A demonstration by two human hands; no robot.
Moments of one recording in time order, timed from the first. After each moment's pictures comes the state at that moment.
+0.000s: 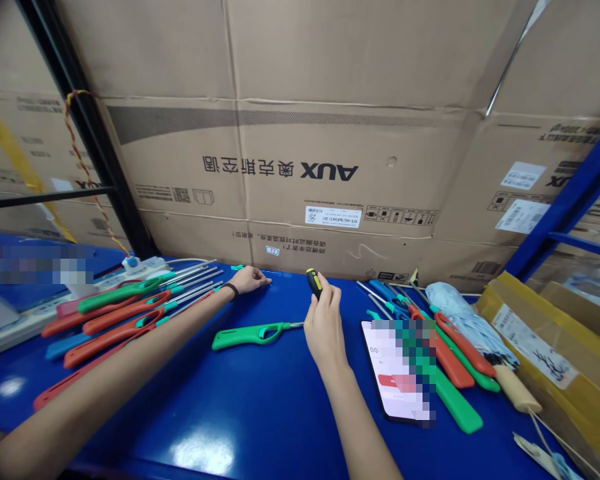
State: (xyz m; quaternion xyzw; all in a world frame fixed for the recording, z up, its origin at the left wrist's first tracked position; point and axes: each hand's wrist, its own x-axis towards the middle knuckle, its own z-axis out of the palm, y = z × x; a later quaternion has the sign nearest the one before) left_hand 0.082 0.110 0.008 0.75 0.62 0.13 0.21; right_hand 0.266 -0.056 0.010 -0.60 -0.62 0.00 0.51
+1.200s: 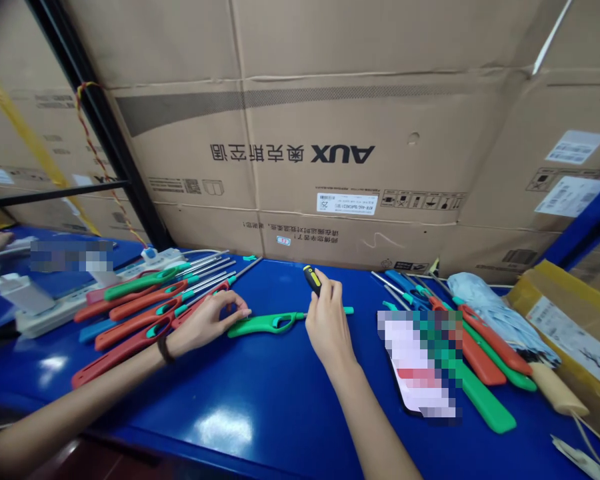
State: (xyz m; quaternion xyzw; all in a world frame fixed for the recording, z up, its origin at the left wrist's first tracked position) left_hand 0.012 -0.022 0.012 0.83 0.48 0.24 0.14; right_hand 0.252 -0.062 0.005 -0.59 -0.65 0.02 0.48
